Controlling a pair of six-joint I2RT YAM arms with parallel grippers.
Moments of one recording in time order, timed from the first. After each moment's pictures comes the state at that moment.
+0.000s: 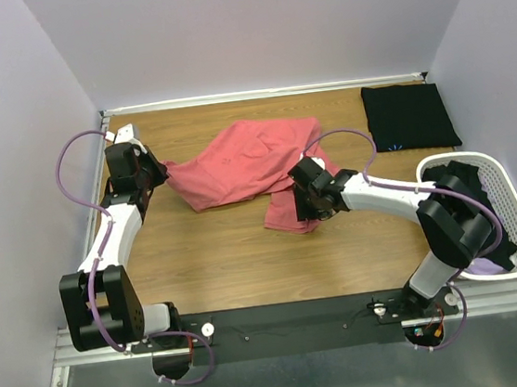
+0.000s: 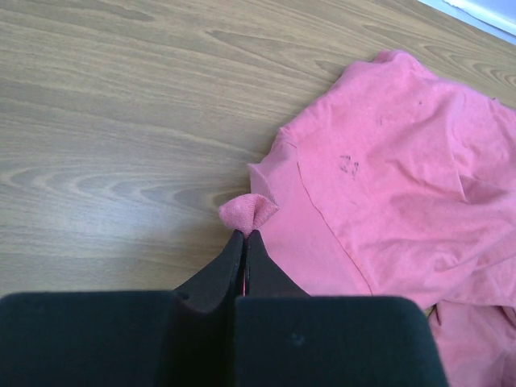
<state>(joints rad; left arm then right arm) 0.06 1.32 0.87 -0.05 0.16 -0.34 0.73 1.64 1.00 -0.47 0.17 0.62</state>
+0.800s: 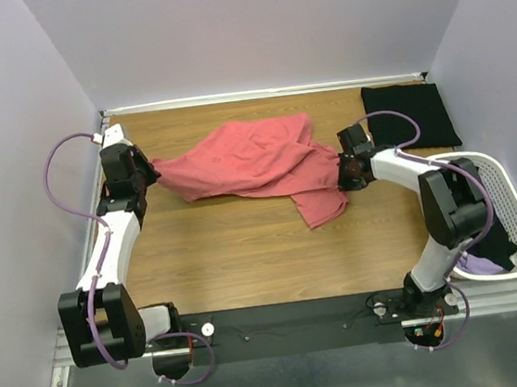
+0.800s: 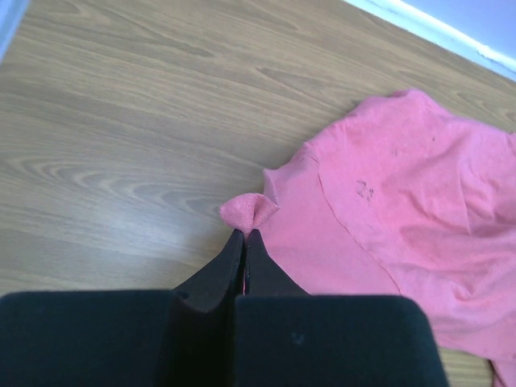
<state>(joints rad) 0.06 1.26 0.87 -0.06 0.00 -0.35 0.30 1.71 0.99 -0.38 0.10 0.49</state>
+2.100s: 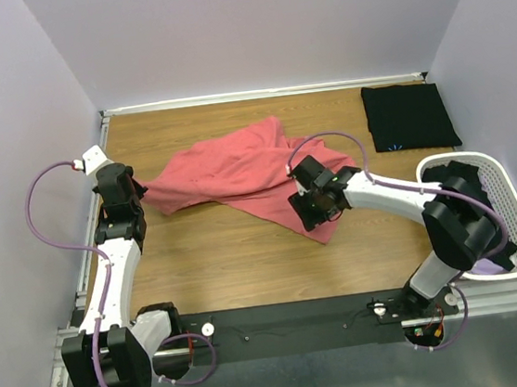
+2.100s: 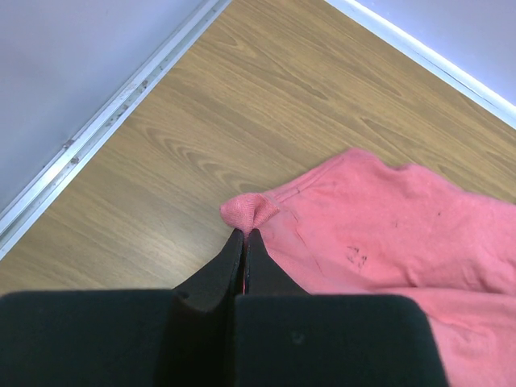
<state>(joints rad) 0.07 1.02 0.73 -0.10 -0.32 -0.41 0.70 1.59 1.02 -0.59 0.07 0.22</state>
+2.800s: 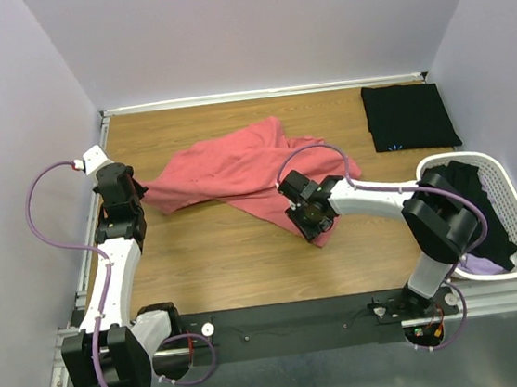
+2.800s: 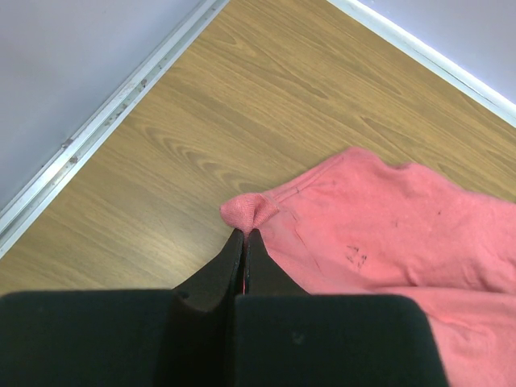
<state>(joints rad) 0.07 1.03 0.73 -0.10 -0.32 -0.41 0.81 1.72 1.03 -0.62 0.09 0.23</state>
